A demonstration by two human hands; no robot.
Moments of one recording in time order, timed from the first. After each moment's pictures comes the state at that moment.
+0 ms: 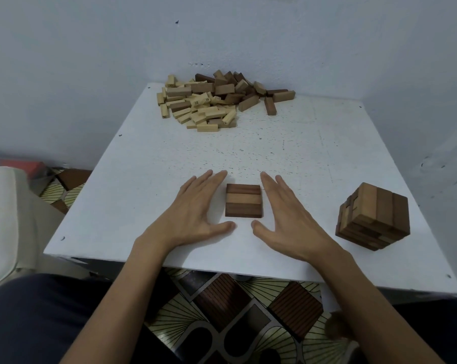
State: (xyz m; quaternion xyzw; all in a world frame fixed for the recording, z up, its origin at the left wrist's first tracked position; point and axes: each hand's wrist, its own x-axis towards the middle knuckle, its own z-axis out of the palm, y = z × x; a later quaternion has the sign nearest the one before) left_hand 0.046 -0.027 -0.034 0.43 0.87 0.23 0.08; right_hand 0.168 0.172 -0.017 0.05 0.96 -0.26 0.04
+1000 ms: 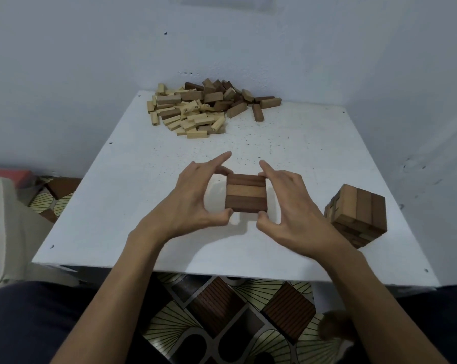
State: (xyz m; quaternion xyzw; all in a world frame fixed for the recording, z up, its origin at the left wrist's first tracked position) left_hand 0.051 -0.012 0.011 0.43 0.82 0.36 0.09; right_hand 0.183 0.180 0.024 0.01 0.96 -0.28 -0.08
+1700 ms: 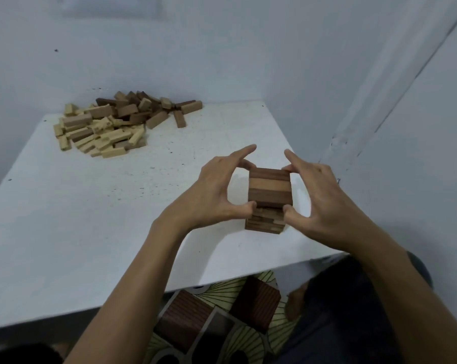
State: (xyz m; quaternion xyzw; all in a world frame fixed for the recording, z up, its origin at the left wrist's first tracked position) left_hand 0.112 0.143 0.039 0.54 0.75 0.35 0.16; right_hand 0.289 0.295 0.052 0.15 0.94 -0.26 -0.13
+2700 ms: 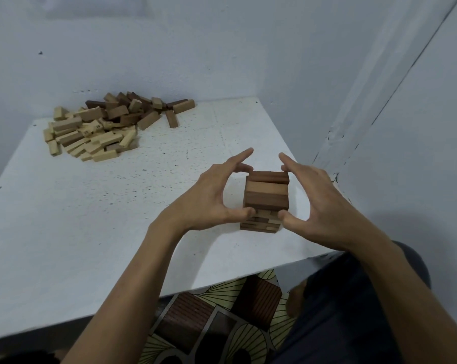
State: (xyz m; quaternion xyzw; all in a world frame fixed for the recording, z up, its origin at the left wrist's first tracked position) left_hand 0.111 0.152 0.031 0.54 0.74 0.33 0.22; right_hand 0.295 0.312 0.032 0.16 0.94 -0.28 -0.12
